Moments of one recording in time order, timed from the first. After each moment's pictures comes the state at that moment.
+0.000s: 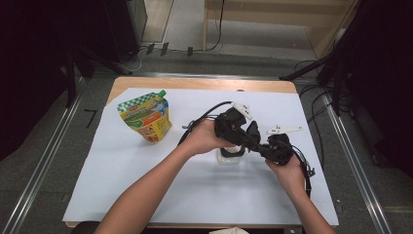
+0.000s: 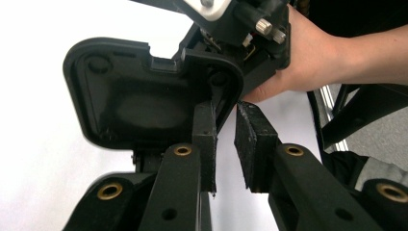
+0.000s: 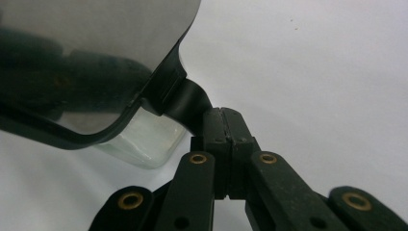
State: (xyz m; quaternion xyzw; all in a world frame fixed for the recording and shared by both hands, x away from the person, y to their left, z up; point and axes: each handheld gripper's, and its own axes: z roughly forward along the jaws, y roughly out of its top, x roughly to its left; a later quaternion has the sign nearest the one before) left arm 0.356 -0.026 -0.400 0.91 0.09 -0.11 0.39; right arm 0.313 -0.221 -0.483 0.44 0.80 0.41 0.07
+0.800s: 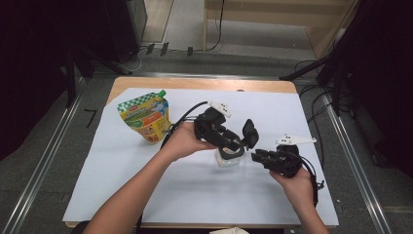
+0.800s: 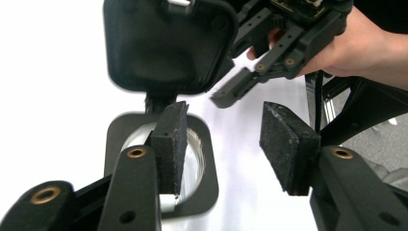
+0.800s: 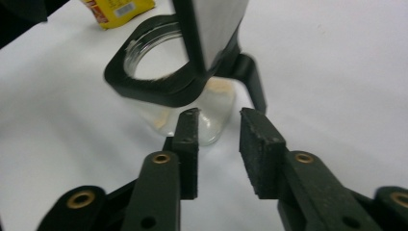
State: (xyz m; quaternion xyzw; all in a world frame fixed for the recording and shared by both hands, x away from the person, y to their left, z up) left arm 0.346 0.032 -0.393 0.90 0.15 -0.10 0.40; right arm 0.271 -0.232 -0.468 0.43 0.78 0.46 0.05
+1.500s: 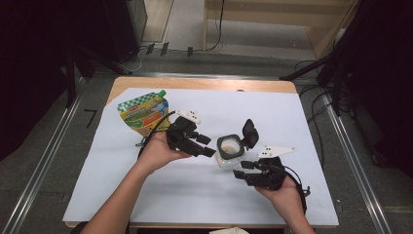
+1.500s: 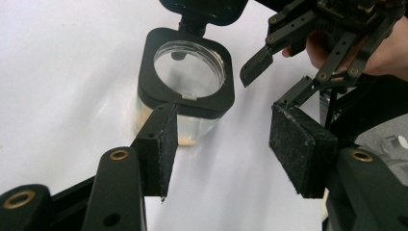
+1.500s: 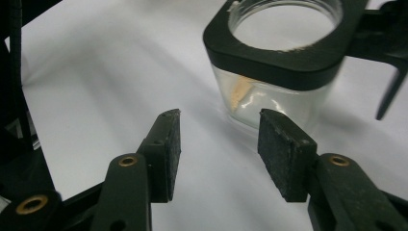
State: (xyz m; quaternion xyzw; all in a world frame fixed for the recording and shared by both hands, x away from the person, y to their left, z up) left arm 0.324 0.100 -0.408 0.88 0.22 -0.09 0.41; right arm 0.245 -0.188 -0.473 0.37 0.82 0.45 0.01
